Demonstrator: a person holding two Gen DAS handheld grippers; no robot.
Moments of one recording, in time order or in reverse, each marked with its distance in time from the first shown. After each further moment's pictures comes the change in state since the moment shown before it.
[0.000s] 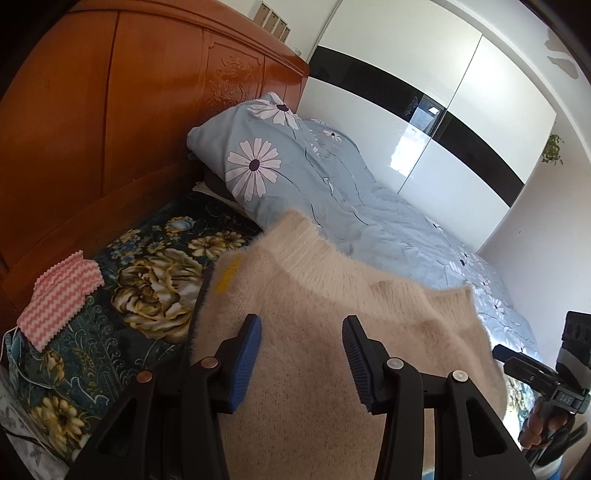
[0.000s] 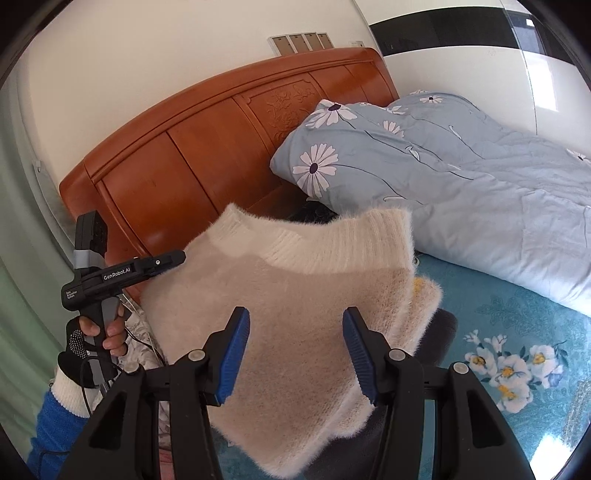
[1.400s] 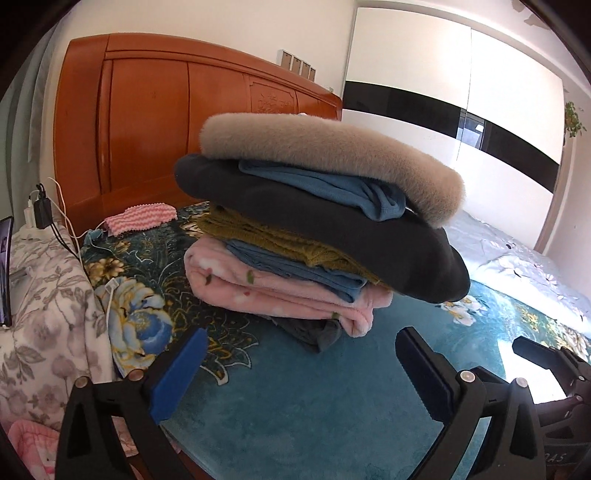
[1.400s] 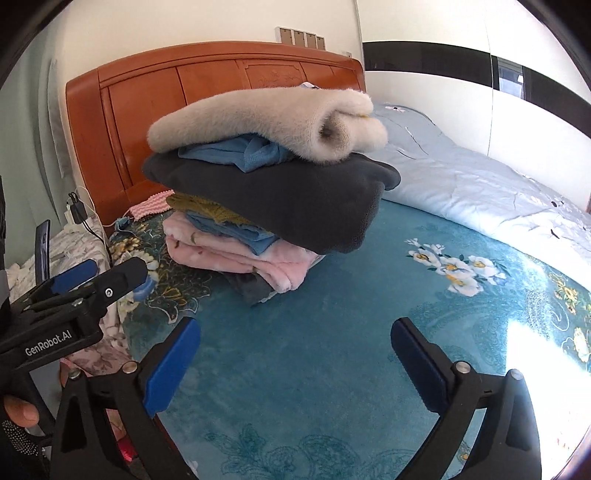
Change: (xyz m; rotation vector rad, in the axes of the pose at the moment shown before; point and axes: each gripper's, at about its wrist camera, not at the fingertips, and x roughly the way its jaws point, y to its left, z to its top) left arm -0.072 -0.138 -0.300 0.016 -0.226 0.322; right arm -0.045 0.041 -0.231 -0.159 -0.028 -0.296
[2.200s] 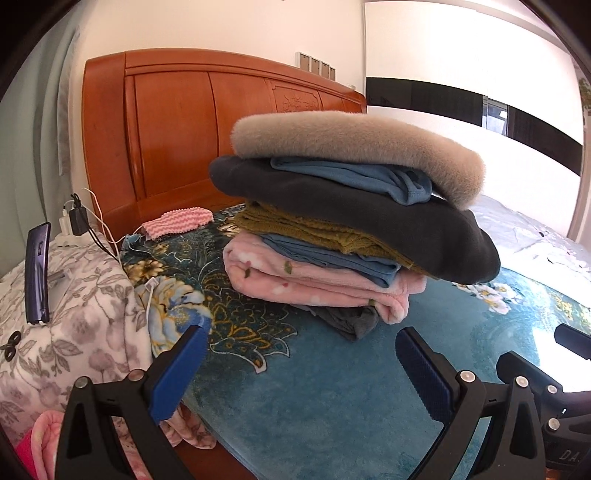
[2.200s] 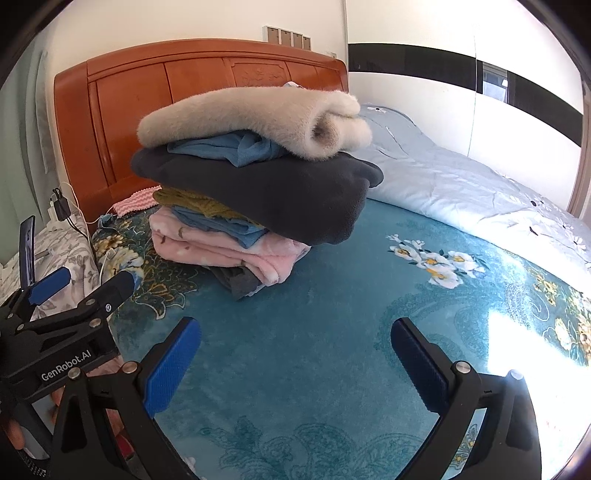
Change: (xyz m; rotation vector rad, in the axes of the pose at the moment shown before) left arm -0.009 -0.004 -0.015 0.057 -0.006 0.172; right arm -0.011 0.012 -0.008 0.009 0.002 -0.090
